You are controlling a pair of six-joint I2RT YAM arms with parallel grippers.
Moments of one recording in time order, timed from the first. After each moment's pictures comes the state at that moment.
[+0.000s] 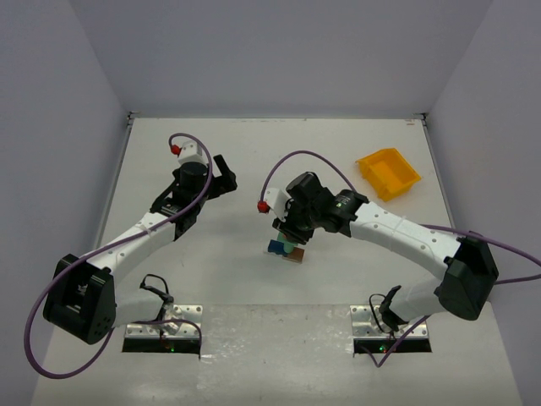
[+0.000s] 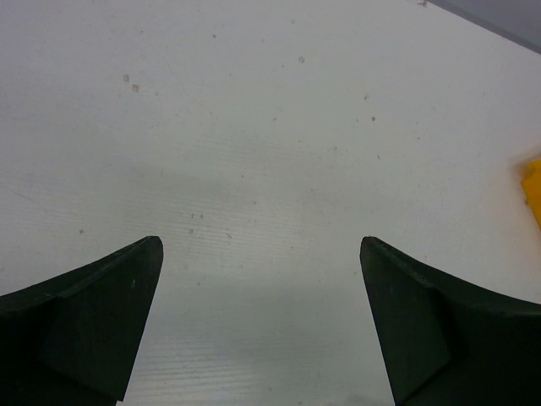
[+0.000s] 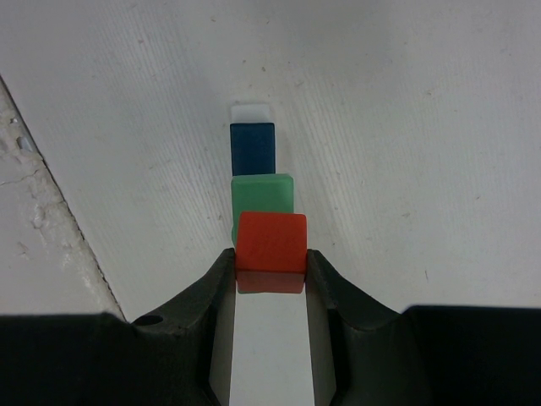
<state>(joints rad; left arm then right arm) -0.38 1.22 0.72 0.03 -0.27 -0.57 0.86 1.40 1.06 -0.62 -0.17 -0.36</state>
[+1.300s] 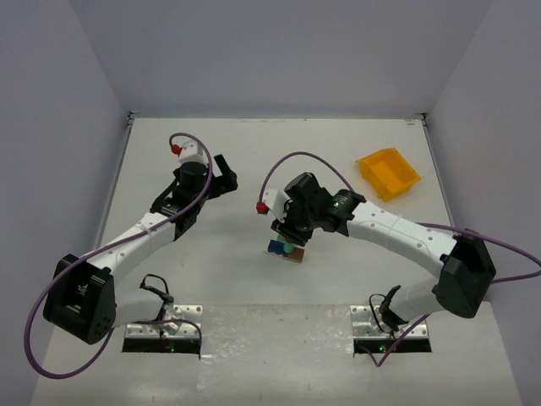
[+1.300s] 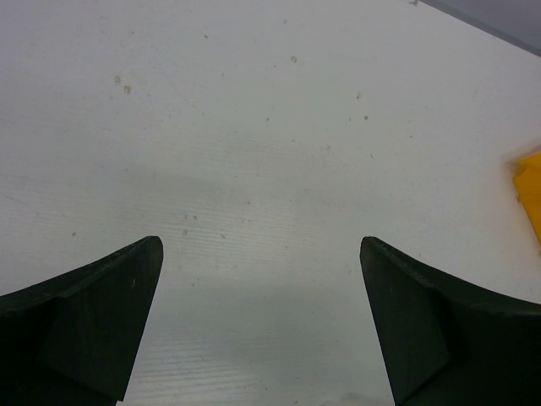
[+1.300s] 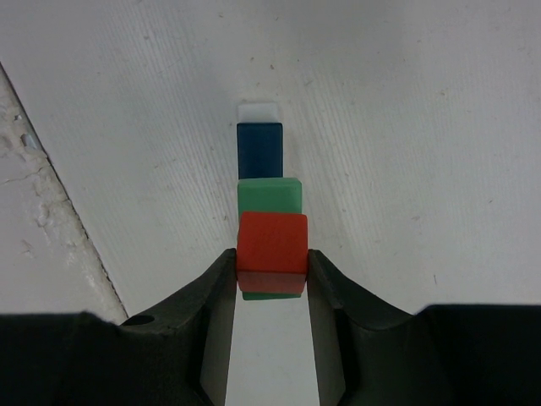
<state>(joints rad) -0.38 1.22 0.72 0.04 -0.26 -0.57 0.86 1.42 1.06 -0.62 -0.18 -0.36</state>
